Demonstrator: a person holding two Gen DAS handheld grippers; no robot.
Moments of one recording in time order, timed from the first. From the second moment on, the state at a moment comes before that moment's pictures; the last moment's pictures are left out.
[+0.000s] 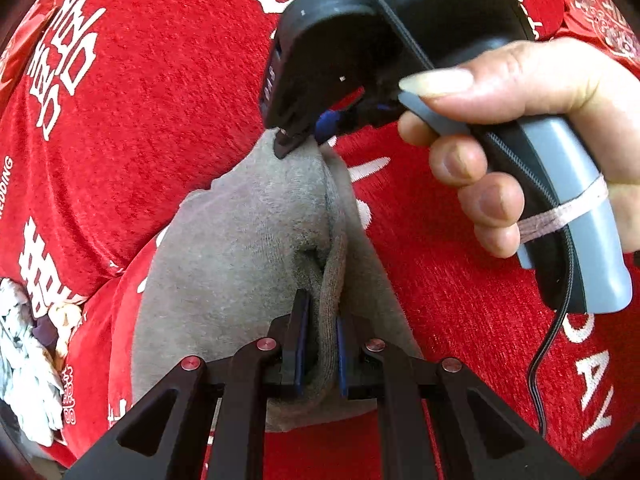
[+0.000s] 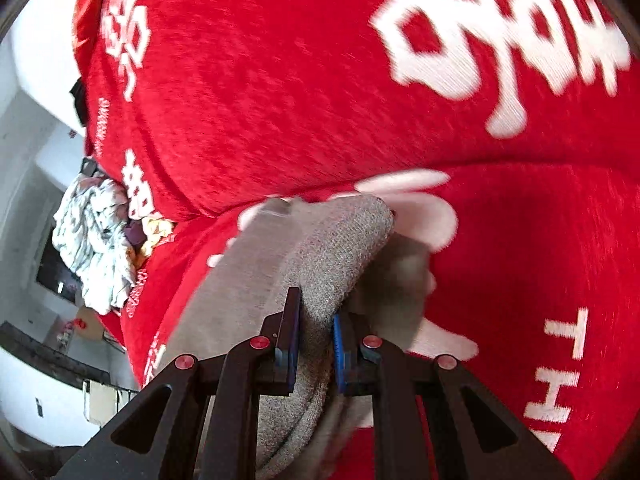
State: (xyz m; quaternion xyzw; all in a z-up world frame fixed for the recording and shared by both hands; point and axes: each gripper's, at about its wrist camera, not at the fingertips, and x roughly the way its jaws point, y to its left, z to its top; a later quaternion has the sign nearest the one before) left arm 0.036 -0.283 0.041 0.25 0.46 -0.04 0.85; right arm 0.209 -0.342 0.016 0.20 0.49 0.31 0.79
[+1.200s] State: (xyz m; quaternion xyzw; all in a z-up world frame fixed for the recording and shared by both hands) left arm 0.034 -0.115 0.073 0.00 0.49 -0.07 0.87; right arm 0.088 -0.349 0.044 0.22 0.47 0.29 0.81
